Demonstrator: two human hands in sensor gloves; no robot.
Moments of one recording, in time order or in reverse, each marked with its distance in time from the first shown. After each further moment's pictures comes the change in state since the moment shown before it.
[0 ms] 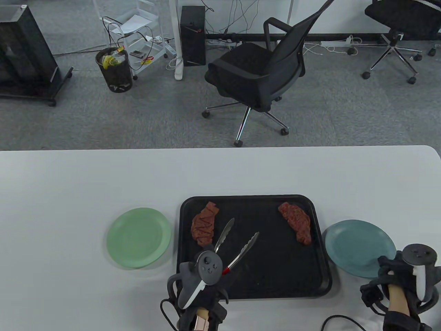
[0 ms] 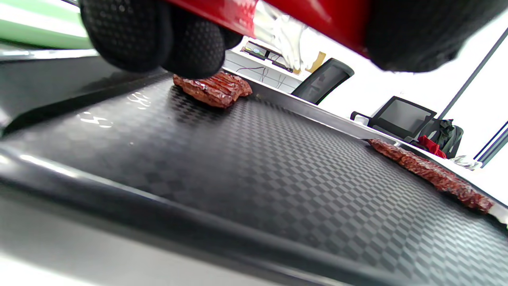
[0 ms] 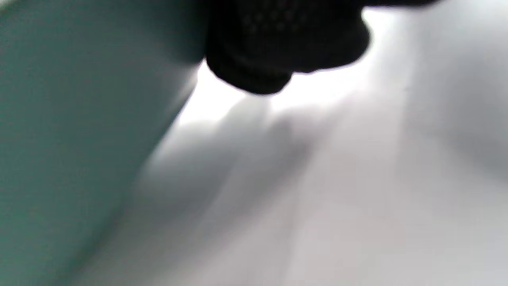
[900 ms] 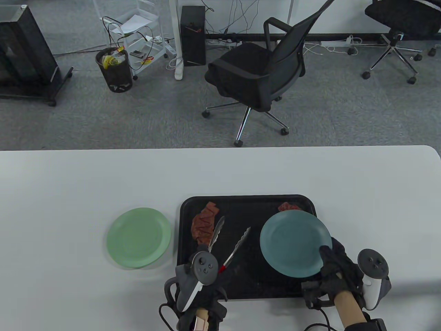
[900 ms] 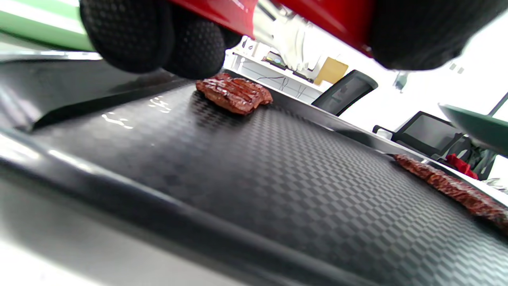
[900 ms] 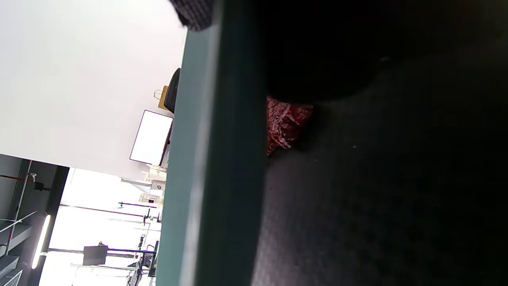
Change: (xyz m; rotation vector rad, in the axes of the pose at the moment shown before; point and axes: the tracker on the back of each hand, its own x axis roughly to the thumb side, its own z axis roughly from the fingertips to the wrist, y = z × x) left_hand -0.008 0.000 0.002 0.030 0.097 0.028; right_hand 0.052 0.087 0.108 0.368 -0.291 -0.423
